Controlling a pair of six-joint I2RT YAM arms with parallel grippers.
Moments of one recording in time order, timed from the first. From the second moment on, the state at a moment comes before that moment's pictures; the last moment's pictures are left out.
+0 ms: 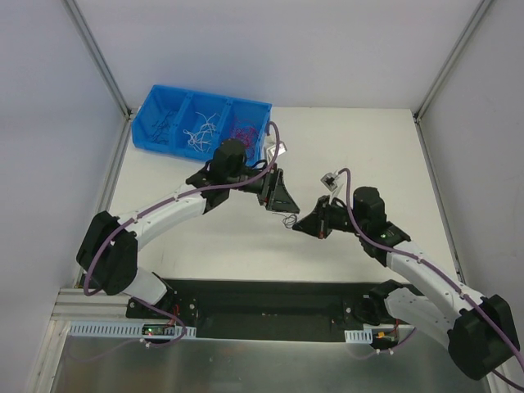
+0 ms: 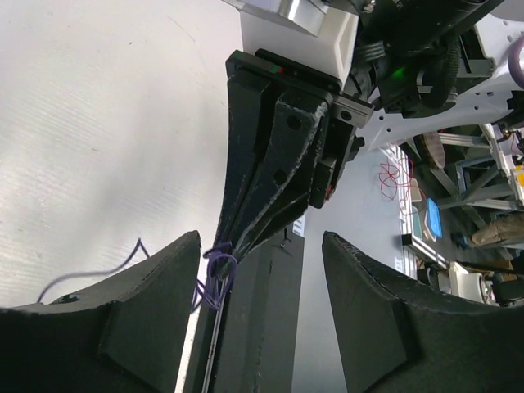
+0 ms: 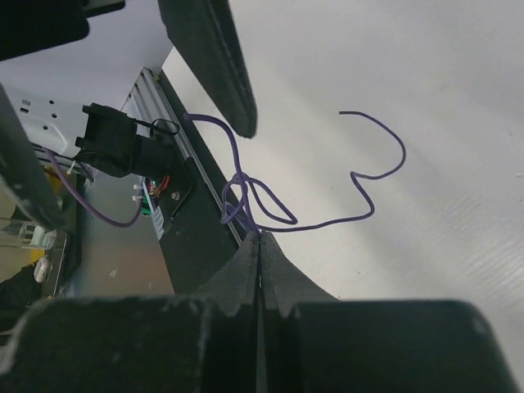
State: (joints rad) left arm -0.68 1.48 1.06 0.10 0.93 -0.58; right arm 0.51 0.93 0.50 0.04 -0.71 0.51
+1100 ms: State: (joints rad) left arm -0.69 1.39 1.06 0.03 0.88 -0.45; right arm 0.40 0.82 0.32 0.14 -0.42 0.95
